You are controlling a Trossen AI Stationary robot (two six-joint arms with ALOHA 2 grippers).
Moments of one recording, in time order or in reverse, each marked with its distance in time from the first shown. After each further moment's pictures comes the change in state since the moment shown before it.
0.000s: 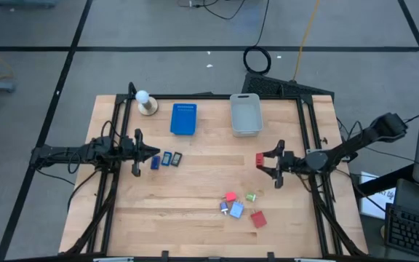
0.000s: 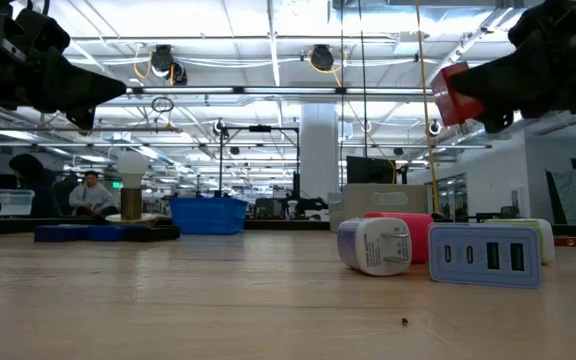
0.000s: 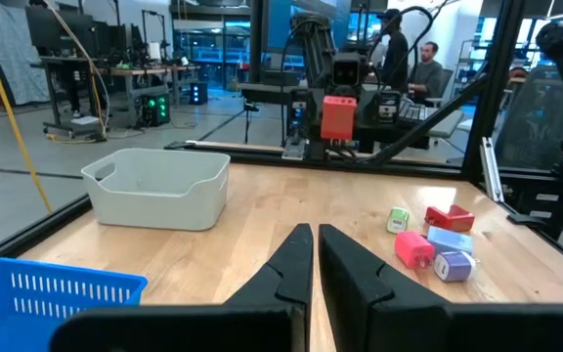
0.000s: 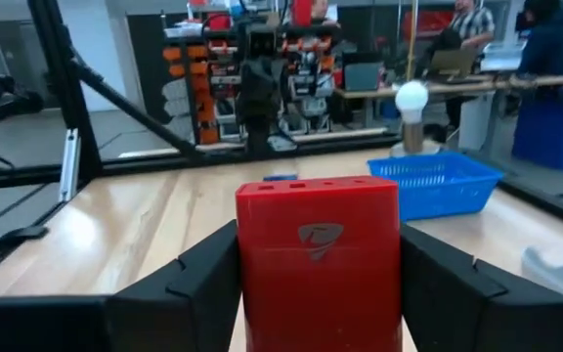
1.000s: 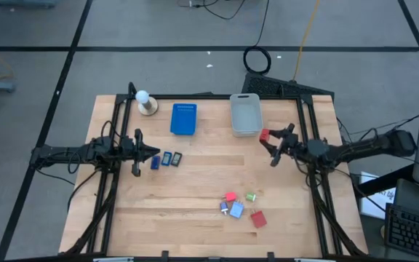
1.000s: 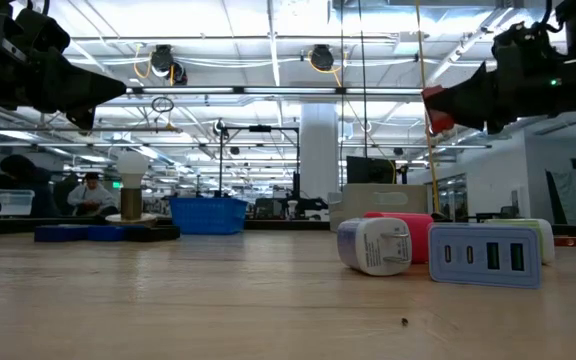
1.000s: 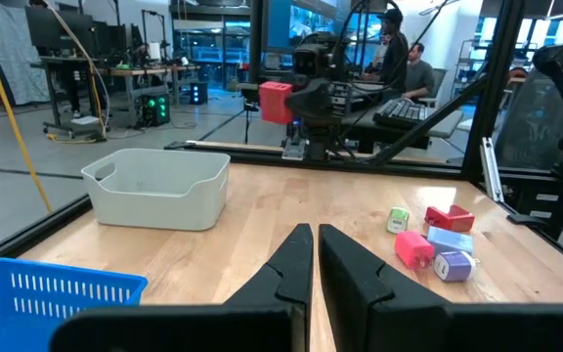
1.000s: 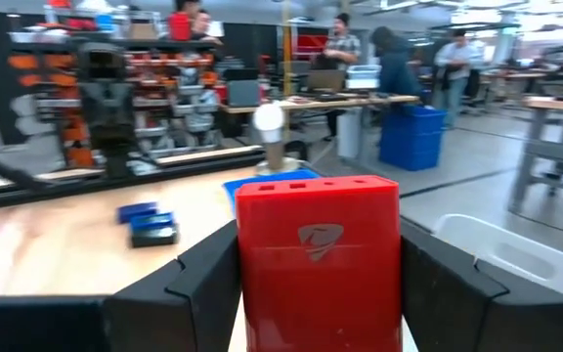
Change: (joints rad) left arm 0.000 0.000 0.000 0.000 0.000 0.000; right arm -0.340 -0.248 0.000 -0.231 0.001 -0.054
